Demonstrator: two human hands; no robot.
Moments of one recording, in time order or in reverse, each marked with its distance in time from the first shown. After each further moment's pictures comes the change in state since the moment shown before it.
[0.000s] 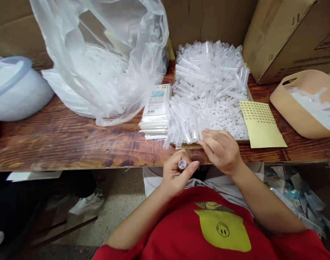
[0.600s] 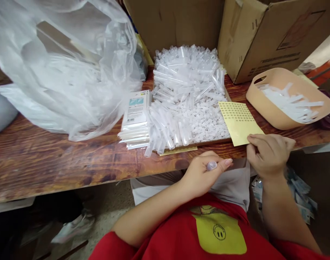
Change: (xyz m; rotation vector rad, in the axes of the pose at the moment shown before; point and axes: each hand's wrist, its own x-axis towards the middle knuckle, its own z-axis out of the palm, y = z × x) left_hand 0.029 0.028 0.080 -0.055 -0.493 -0.219; right_hand -0.074 0.038 -0.115 -0.652 -0.027 0.285
